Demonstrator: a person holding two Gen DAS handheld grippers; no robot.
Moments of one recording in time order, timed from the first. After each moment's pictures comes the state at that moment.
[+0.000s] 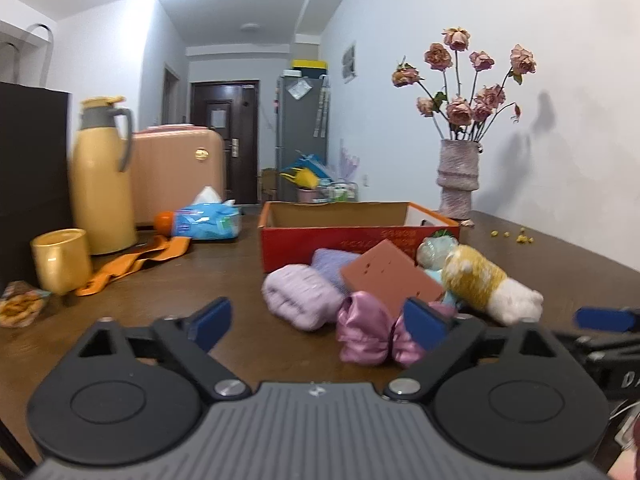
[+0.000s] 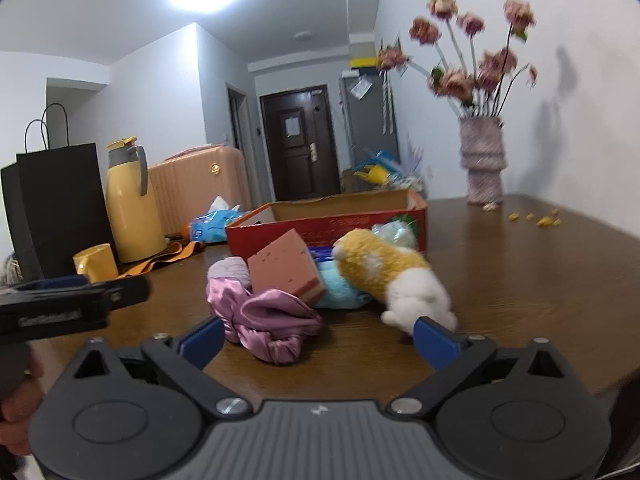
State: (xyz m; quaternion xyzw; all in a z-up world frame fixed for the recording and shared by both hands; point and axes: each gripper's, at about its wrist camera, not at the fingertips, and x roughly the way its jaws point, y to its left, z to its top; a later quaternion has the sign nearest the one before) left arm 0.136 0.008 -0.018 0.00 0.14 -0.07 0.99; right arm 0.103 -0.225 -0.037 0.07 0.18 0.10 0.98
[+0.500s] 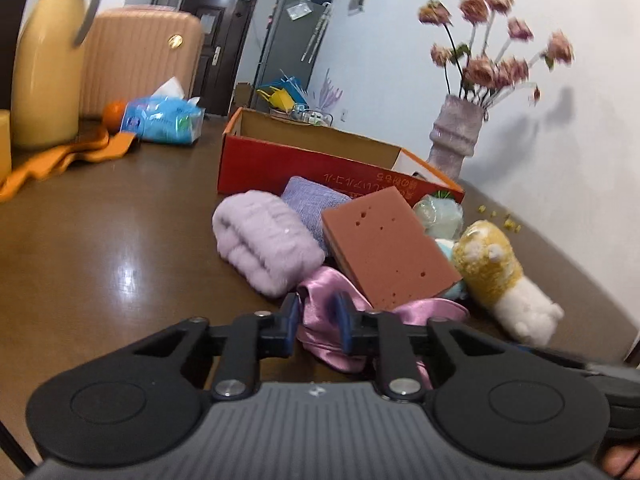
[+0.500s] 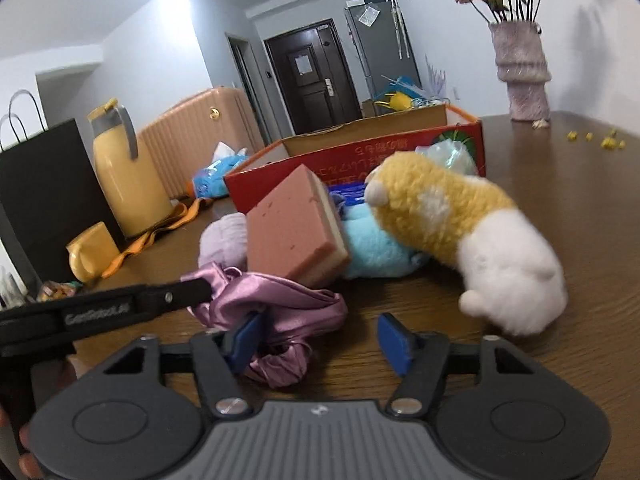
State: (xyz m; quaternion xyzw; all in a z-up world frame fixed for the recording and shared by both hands) left arm 0.226 0.019 -0.058 -0.11 0.26 -0.13 0.95; right arm 0.206 -0.205 -0.074 0.13 0.28 0.15 0.94
